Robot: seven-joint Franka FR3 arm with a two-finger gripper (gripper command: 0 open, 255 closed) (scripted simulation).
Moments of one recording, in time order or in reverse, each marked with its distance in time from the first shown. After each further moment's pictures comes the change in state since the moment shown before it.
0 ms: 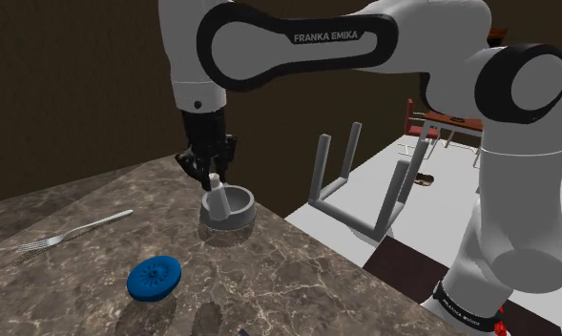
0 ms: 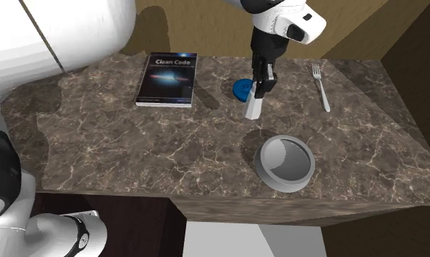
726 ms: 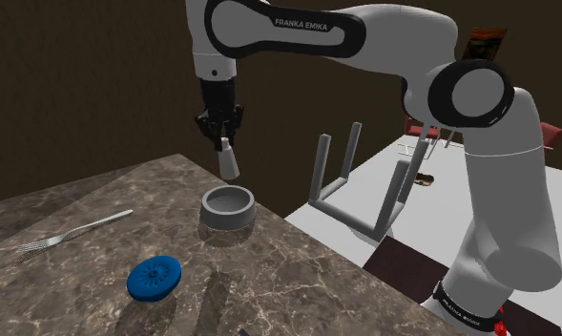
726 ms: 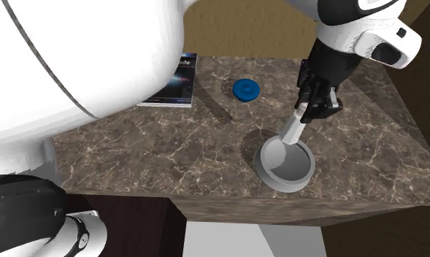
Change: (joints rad) arm -0.077 0.133 -0.067 0.294 -0.044 -0.145 -0.200
